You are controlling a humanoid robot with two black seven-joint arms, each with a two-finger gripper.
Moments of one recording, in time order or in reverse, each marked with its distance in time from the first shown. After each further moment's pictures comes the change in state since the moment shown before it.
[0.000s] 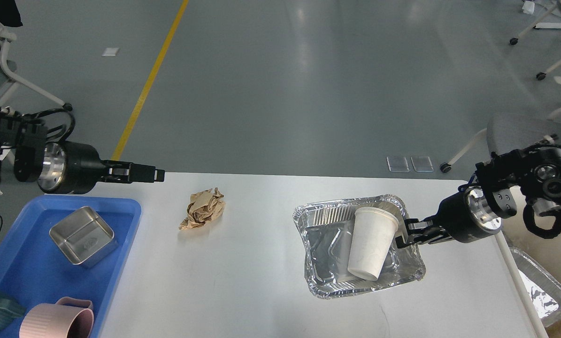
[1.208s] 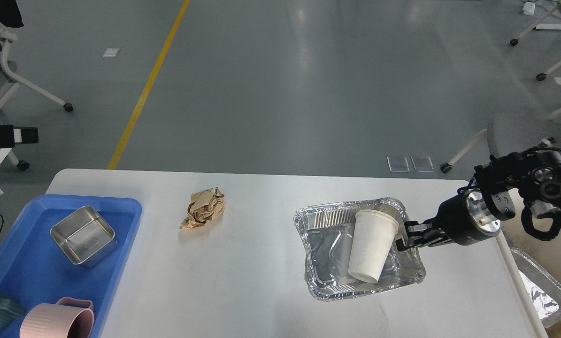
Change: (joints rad) left arm -0.015 0.513 -0.162 -0.189 -0.041 -0.085 -0.158; right arm -0.010 0.010 0.001 -0.012 -0.002 0.000 -0.008
